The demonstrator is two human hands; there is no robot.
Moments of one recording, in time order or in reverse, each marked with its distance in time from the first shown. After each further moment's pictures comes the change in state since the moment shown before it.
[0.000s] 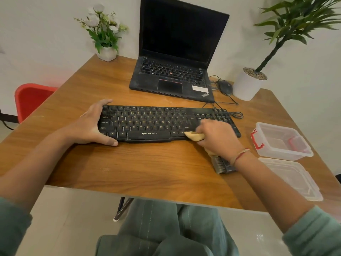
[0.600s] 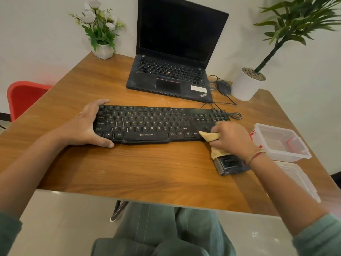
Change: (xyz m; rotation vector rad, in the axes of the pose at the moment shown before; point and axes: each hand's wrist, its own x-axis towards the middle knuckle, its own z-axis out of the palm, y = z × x) left_hand 0.002 -0.002 -0.001 0.008 0.001 0.020; right_hand -0.005 0.039 0.003 0.094 -0.126 0.170
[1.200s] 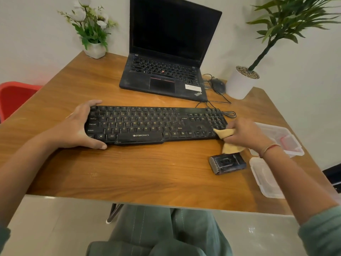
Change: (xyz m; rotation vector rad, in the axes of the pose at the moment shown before) left_hand 0.001 0.000 0.001 -0.013 0.003 0.019; right_hand -0.001 0.059 -0.002 0.148 -0.042 0.155
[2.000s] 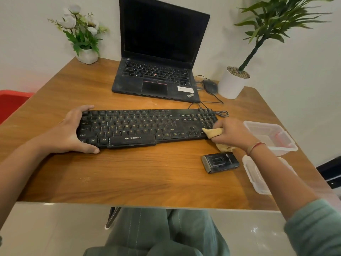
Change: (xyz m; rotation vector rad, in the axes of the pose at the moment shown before) left_hand 0.003 -0.001 0.000 -0.027 -0.010 0.020; right_hand 0.003 -0.004 0.009 0.061 0.042 -0.057
